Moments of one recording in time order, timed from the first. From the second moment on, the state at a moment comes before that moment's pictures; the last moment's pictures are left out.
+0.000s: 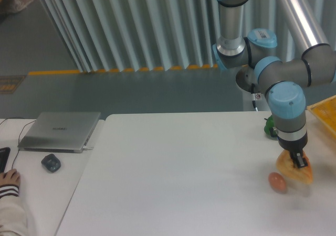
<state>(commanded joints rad) 2.43 -1.90 -1.53 -1.41 1.75 1.61</state>
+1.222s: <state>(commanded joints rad) 2.75 -1.85 -1.49 -1.49 1.74 2.30</state>
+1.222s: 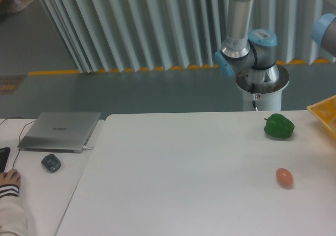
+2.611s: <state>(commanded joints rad) 2.72 -1.82 -1.52 -1.44 1.47 2.05</state>
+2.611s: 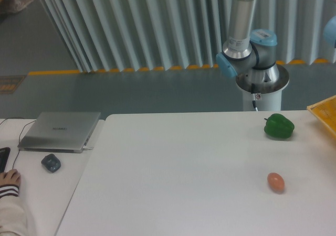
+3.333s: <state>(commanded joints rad) 2.57 -1.82 -1.51 -1.39 1.45 1.79</state>
